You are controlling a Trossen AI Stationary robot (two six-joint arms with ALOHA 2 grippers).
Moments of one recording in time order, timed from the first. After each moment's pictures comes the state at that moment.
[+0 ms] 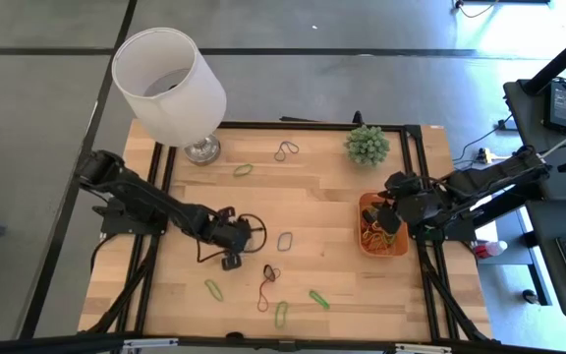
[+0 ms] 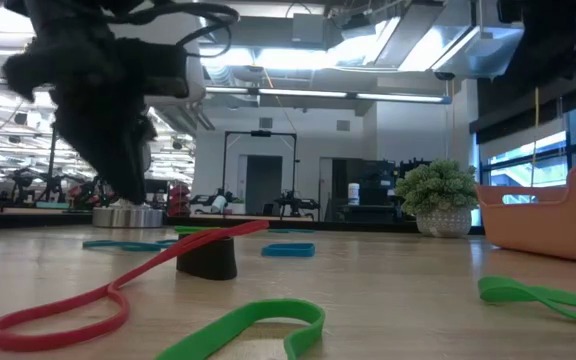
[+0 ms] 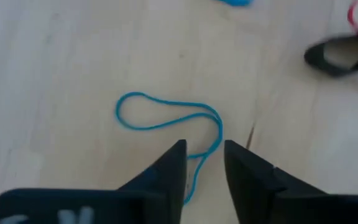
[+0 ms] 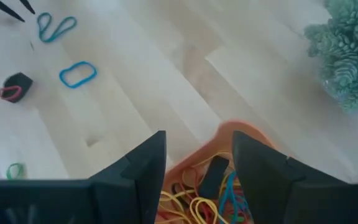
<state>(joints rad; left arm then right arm) -0.35 1.51 0.81 -0.45 -0.21 -0.55 0.39 0.83 0.86 -1.07 0.51 0.94</state>
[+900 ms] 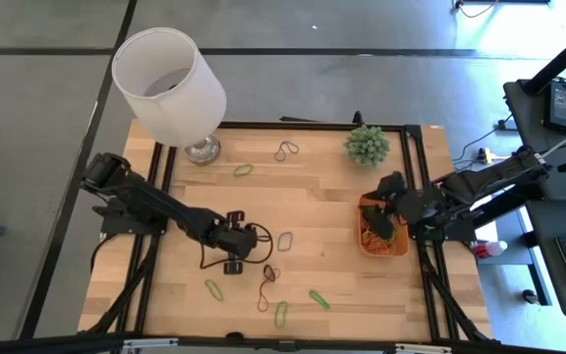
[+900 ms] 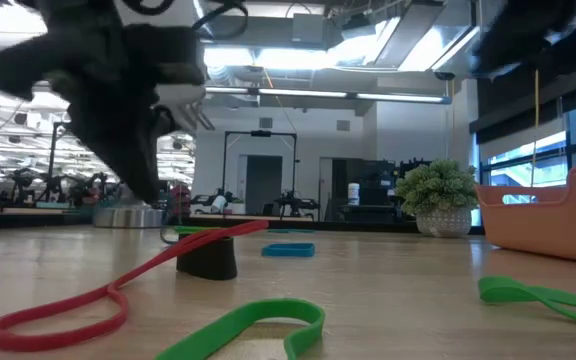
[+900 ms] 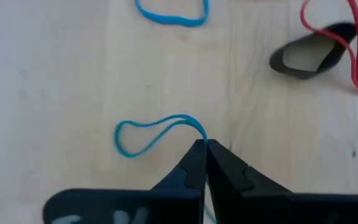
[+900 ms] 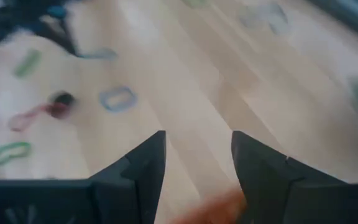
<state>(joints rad) -0.37 1.59 0.88 -0.44 -0.20 -0.38 0.39 0.85 0.85 -0.82 0.52 0.74</state>
